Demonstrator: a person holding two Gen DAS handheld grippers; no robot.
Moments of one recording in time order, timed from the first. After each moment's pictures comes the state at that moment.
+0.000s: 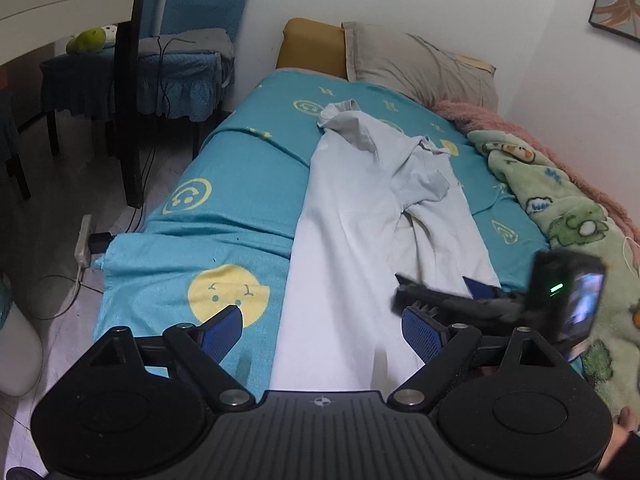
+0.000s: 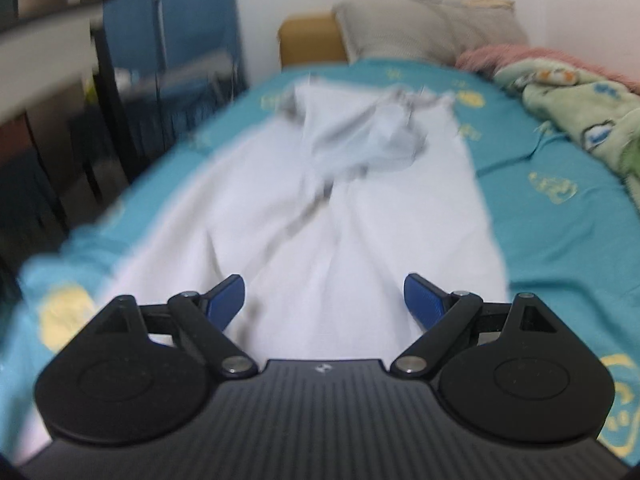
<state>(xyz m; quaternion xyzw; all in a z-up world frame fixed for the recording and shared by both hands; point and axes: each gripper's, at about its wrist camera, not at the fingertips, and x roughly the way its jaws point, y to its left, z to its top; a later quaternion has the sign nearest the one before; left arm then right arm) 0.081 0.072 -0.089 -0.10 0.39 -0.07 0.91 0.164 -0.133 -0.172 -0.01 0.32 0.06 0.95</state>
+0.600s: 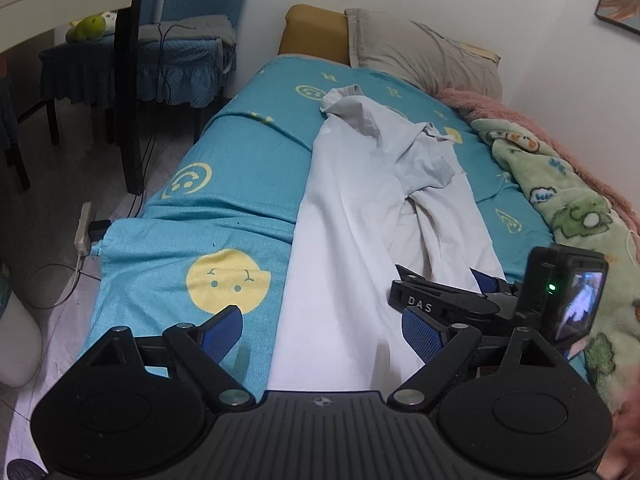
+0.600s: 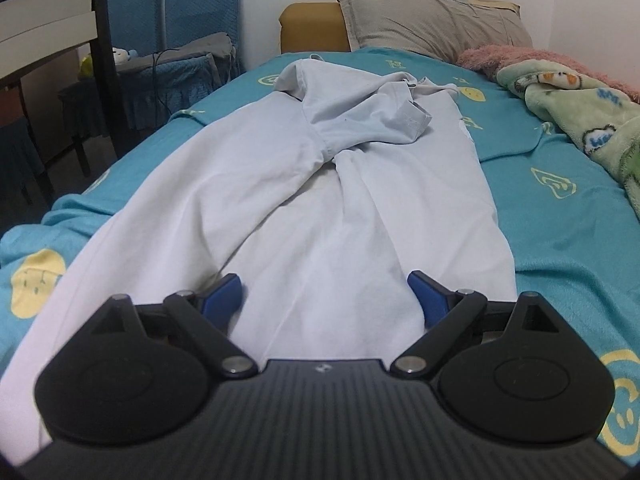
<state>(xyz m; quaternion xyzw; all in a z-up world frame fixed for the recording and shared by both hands) 0.073 0.065 -0.094 -0.10 0.39 -0.07 0.91 0.162 -0.129 -0.174 -0.01 0.32 0.05 0.95</state>
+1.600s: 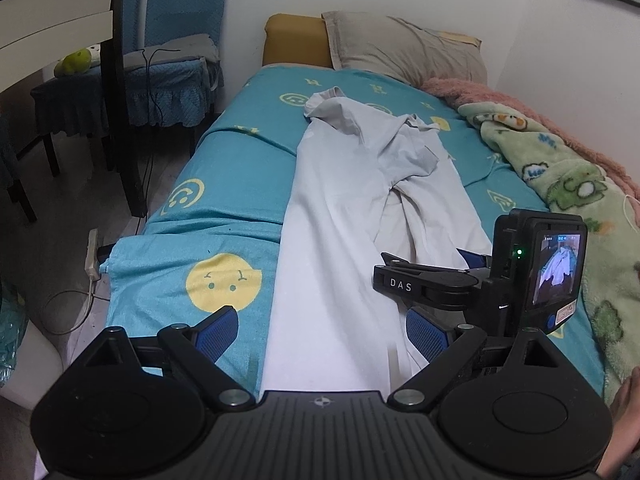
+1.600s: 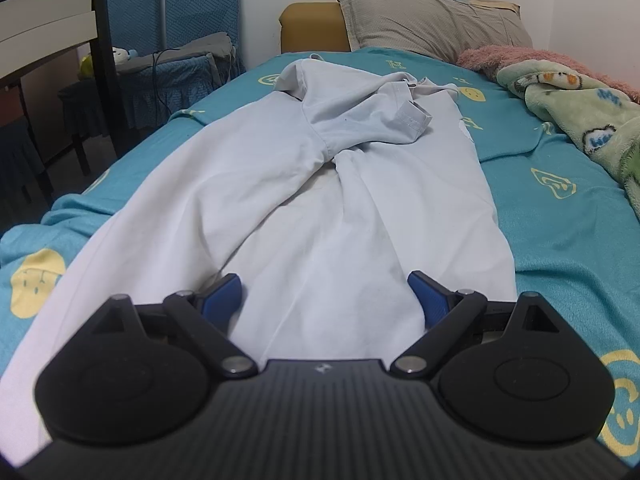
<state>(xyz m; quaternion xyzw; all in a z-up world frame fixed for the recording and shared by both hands) 0.057 0.045 -0.086 -0.04 0.39 -0.07 0.92 0.163 -0.129 -0.173 -0.01 0.32 0.05 0.95</state>
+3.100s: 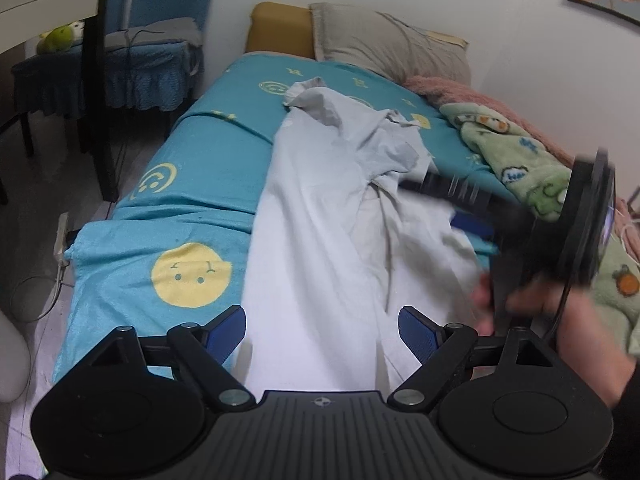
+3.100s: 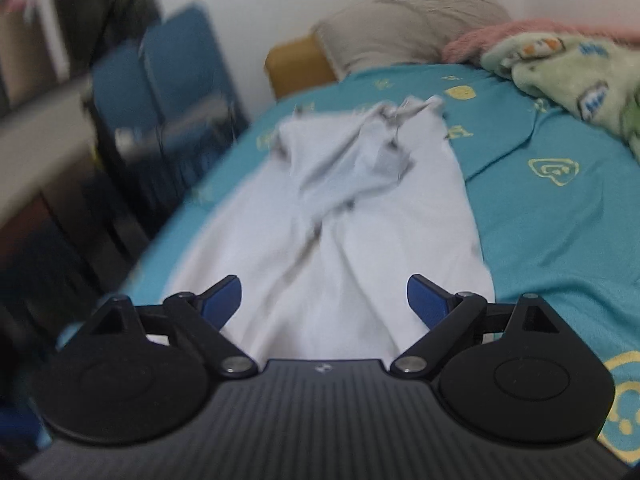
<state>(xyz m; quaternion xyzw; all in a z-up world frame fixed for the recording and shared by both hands) 0.067 0.042 -0.097 -0.07 0.40 -0.12 0.91 0.172 -0.198 -0.124 0.22 0.27 0.08 0.93</state>
